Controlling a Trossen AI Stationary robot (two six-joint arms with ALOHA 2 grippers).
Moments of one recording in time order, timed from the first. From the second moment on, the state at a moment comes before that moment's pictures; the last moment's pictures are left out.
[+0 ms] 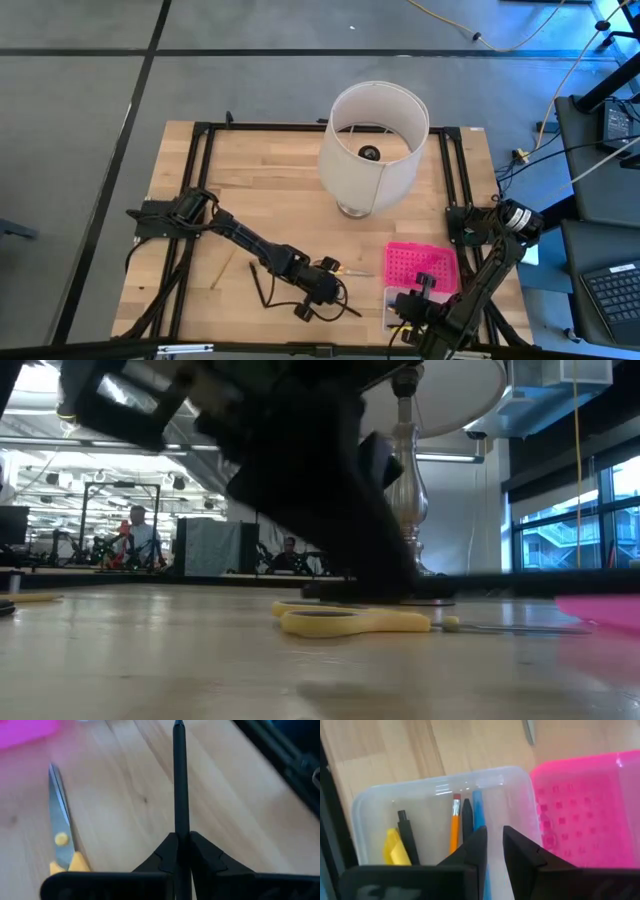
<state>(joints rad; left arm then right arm) -0.42 2.10 1.38 -0.14 0.02 0.05 1.01 1.88 1.29 -0.99 0.43 1.30</state>
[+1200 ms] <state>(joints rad) -0.43 2.09 1.48 -0.25 -0.32 -0.14 0.82 1.82 1.29 -0.69 0.53 0.74</state>
